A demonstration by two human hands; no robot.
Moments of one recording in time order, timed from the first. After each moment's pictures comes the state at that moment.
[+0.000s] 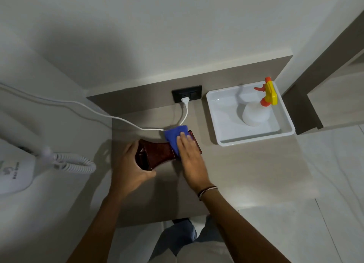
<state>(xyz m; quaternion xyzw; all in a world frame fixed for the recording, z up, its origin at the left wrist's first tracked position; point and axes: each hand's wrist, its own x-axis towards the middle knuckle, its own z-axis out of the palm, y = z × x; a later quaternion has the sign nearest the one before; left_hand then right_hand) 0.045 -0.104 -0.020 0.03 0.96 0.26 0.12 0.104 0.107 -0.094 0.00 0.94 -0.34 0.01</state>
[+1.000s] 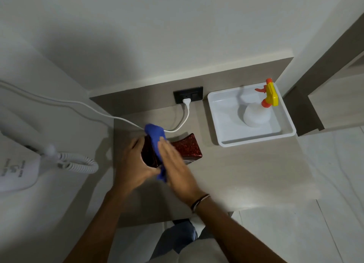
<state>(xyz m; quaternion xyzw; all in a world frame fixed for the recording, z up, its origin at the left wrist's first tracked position) 0.043 -0.083 -0.006 0.06 0.96 0.25 0.11 0.113 0.070 -0.081 -0.10 0.88 -0.46 -0.07</state>
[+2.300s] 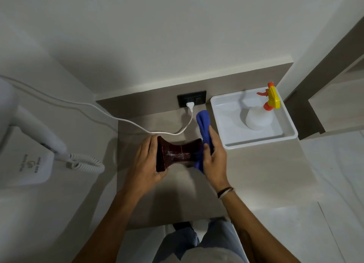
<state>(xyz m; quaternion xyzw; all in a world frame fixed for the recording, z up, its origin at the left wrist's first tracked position) 0.055 -0.081 -0.009 0.20 0.96 0.17 0.05 0.099 0.136 -0.066 0.20 0.77 -0.59 -0.12</state>
